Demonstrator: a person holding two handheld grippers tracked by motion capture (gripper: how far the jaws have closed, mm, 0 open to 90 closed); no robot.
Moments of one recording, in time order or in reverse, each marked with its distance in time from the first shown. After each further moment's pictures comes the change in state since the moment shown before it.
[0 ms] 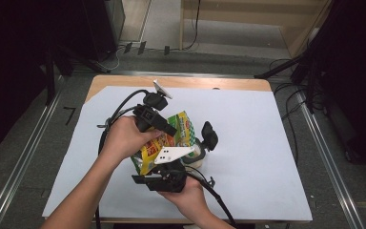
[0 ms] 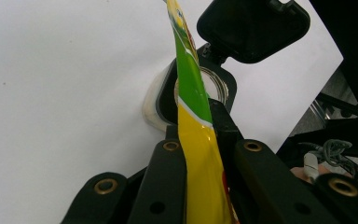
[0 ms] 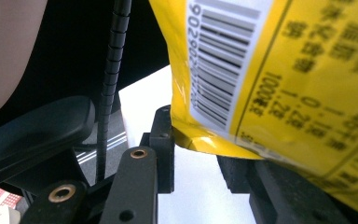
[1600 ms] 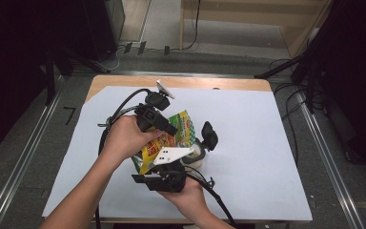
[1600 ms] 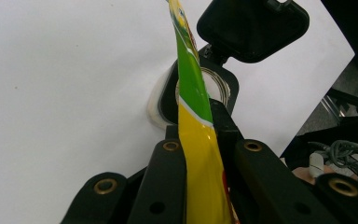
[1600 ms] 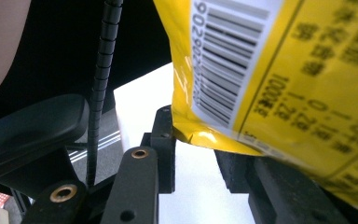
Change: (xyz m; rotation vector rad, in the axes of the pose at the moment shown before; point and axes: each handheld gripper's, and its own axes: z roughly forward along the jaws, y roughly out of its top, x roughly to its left) left arm -0.009 0.002 -0.003 0.003 0.041 0.027; right arm 0.002 0.001 0.000 -0.005 -0.020 -0.028
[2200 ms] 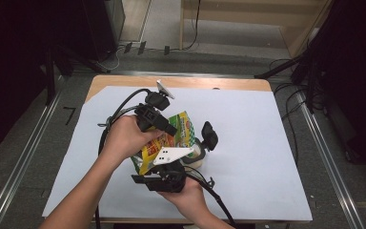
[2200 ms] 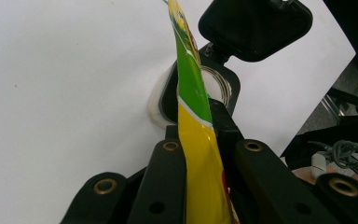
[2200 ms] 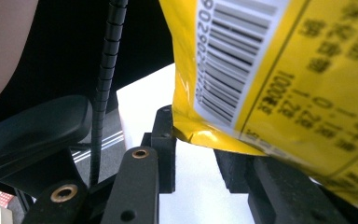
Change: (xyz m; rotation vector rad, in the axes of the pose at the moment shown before) left arm 0.001 0.000 0.001 0.007 0.000 -0.001; right arm 0.001 0.000 0.000 0.003 0.007 0.005
